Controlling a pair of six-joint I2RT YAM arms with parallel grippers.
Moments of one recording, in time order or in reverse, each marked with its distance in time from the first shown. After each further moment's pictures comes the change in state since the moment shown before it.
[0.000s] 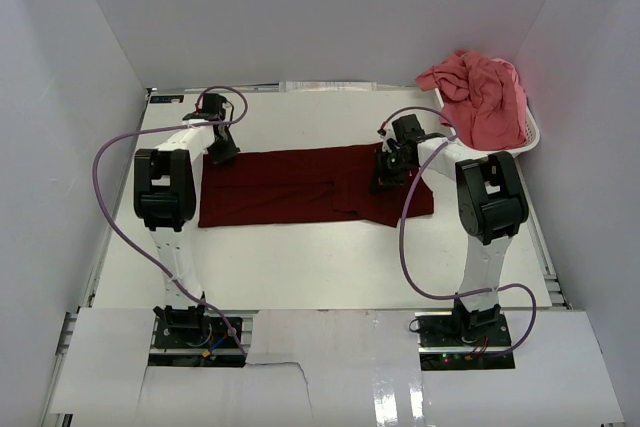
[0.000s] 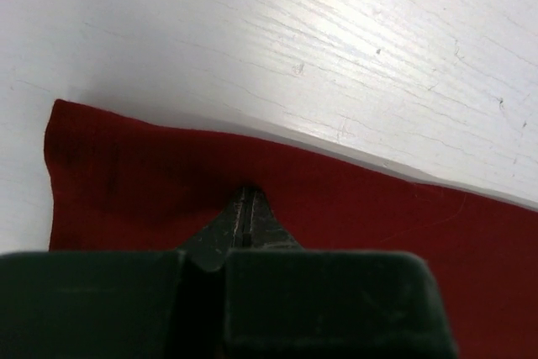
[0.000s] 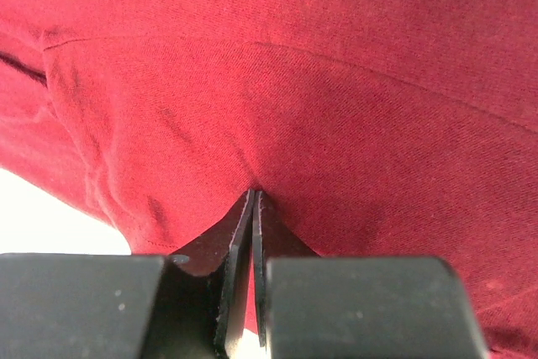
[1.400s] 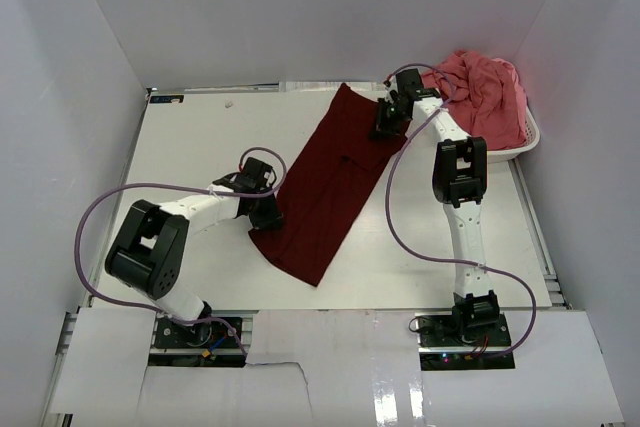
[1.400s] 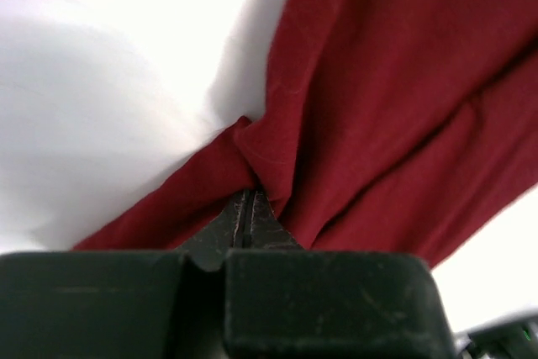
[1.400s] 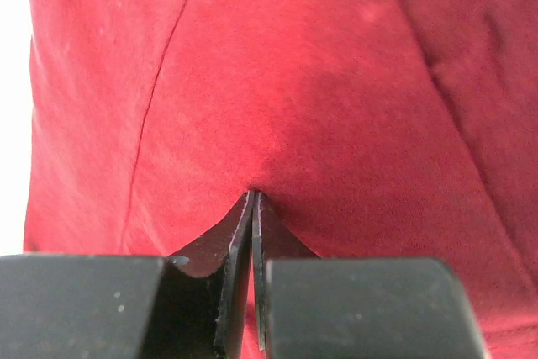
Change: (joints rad) left arm -0.380 -0.515 -0.757 0.200 0.187 -0.275; right arm -0.105 0.612 1.008 -0.284 -0.028 0.051
